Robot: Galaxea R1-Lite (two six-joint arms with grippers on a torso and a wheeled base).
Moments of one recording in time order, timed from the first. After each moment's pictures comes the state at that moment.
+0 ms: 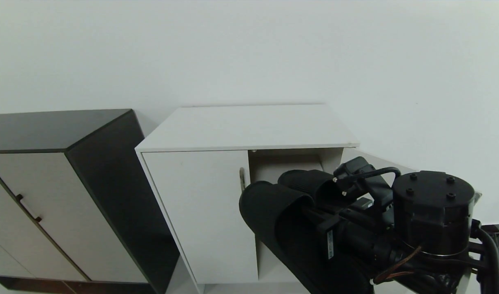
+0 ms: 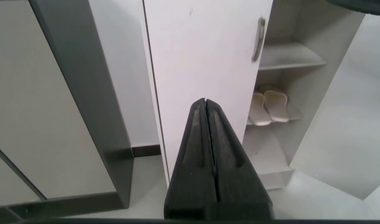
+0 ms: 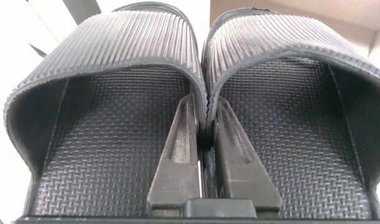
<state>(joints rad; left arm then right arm) 0.00 0.00 0.00 0.00 -0.08 0.02 0.92 1.63 -0.66 -0.72 -0.29 0.13</state>
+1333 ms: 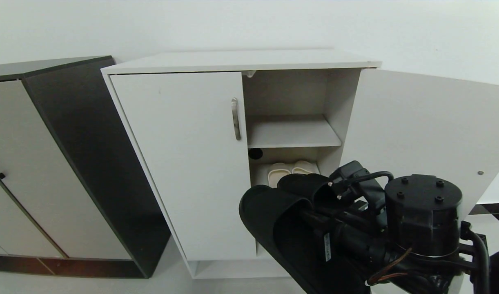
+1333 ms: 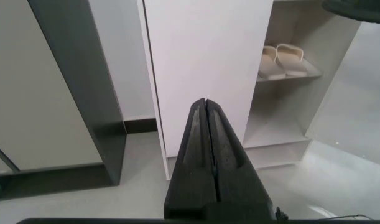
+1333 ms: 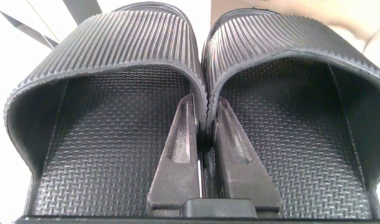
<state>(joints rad) 0.00 0.00 0.00 0.00 -0.08 0.02 0.92 1.65 -0.66 -0.72 -0.29 0.13</state>
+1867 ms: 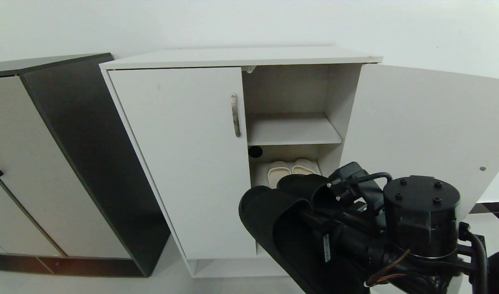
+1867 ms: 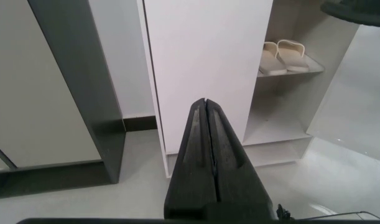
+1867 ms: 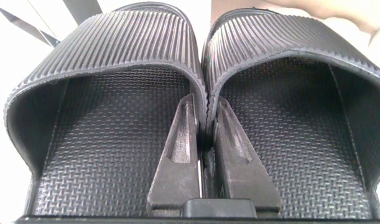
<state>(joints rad) 0.00 0.00 0.00 0.00 -0.08 0.02 0.92 1.65 -0.66 -0.73 -0.29 0.13</state>
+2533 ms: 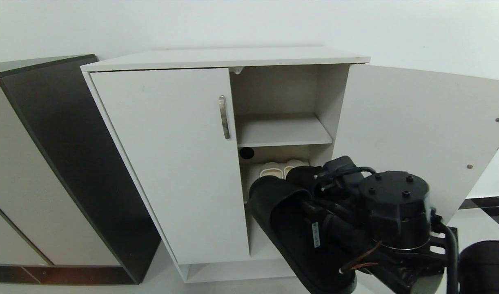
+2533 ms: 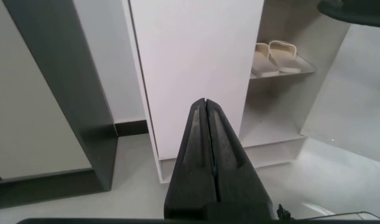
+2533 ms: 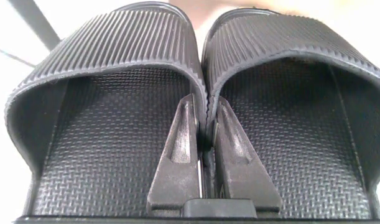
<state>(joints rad) 0.00 0.00 0.00 0.00 -0.08 0.02 0.94 1.72 -0.76 -0.67 -0.50 0.12</state>
